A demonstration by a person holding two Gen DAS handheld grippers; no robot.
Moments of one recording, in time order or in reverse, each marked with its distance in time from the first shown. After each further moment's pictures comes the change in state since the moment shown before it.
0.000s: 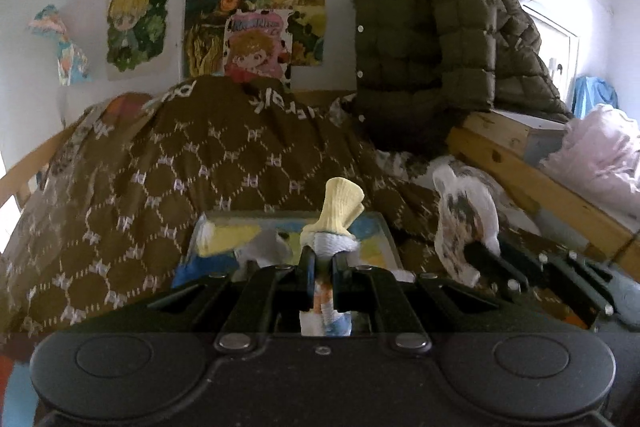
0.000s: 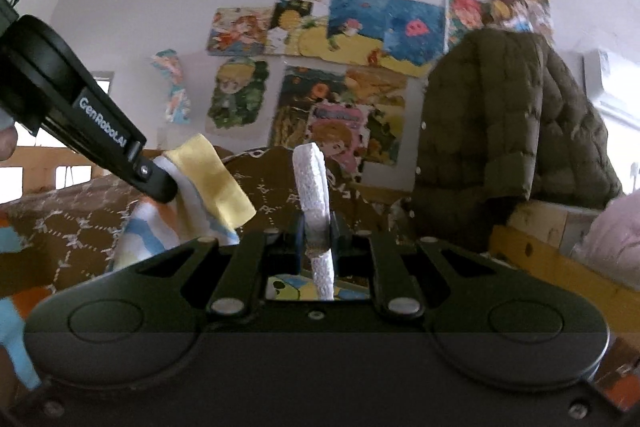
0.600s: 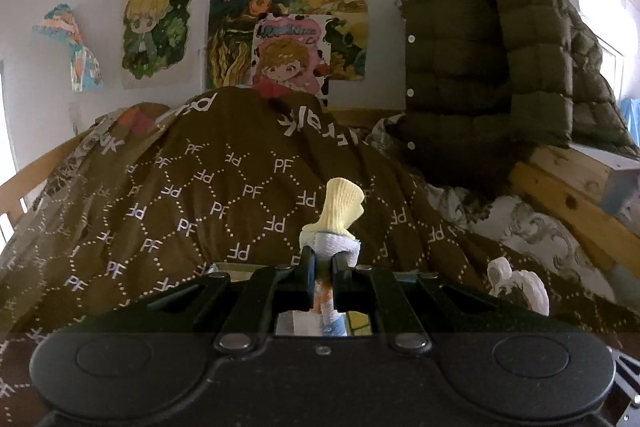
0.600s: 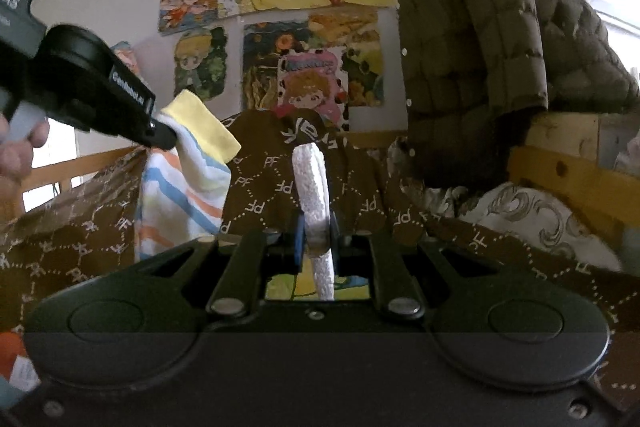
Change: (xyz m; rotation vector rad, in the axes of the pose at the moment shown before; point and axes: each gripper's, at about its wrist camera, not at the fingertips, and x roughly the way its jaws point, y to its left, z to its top) left arm 0.134 0.023 0.053 -0.054 -0.044 0.099; right arm 0.096 -0.025 -0.048 0.204 0.119 -0.026
